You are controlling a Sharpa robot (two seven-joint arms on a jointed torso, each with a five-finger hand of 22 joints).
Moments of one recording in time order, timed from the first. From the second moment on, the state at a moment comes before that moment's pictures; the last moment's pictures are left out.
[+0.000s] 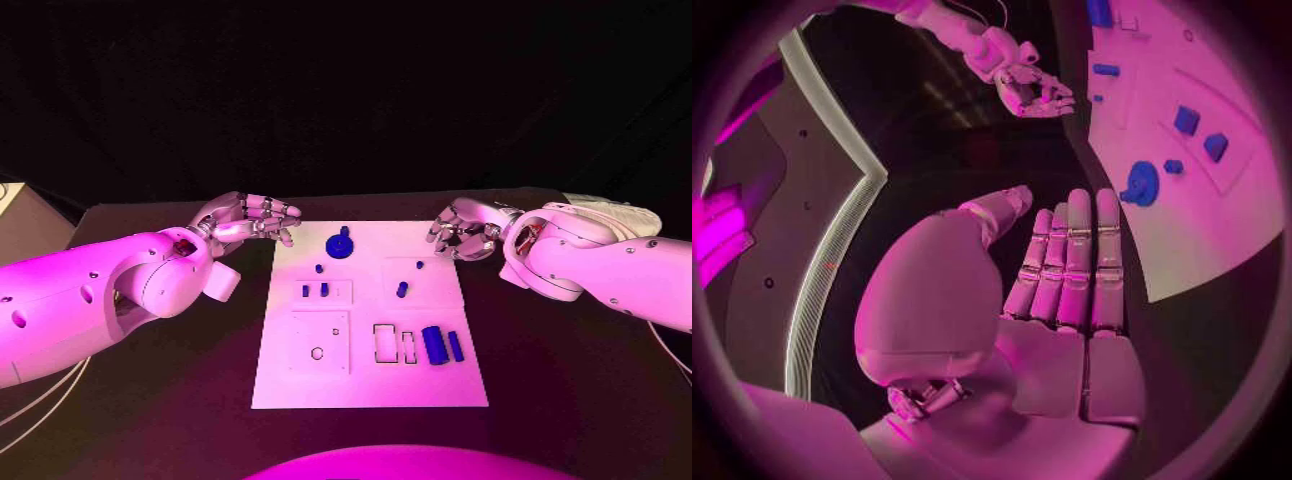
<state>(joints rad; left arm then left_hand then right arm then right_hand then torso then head) 1.19 -0.91 -0.06 1.51 -0.25 -0.15 0.25 1.34 -0.19 0.54 0.05 0.20 0.88 0.18 0.27 0.30 0.98 0.14 0.32 0.06 0.90 0.09 0.79 0.37 0.17 0.82 0.19 0.53 0.73 1.28 -0.94 -0.18 1.50 -1.30 -0.27 -0.06 1.32 -0.20 0.57 -0.03 0.18 0.98 0.16 0.22 0.21 1.25 0.08 0.07 0.07 1.46 0.00 1.09 1.12 0.17 1.24 0.09 0.78 0.87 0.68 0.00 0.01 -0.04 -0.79</state>
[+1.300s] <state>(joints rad) 1.18 -0.94 -0.06 1.58 -0.14 -0.14 0.35 1.36 -0.19 0.55 0.05 0.20 0.89 0.21 0.27 0.28 1.04 0.16 0.20 0.06 0.84 0.13 0.53 0.29 0.17 0.78 0.24 0.33 0.58 1.21 -0.83 -0.18 1.50 -1.64 -0.28 -0.25 1.29 -0.24 0.64 0.01 0.15 0.99 0.16 0.20 0.23 1.21 0.09 0.07 0.07 1.47 0.01 1.32 1.27 0.12 1.33 0.10 1.04 1.10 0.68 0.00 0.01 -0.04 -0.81</state>
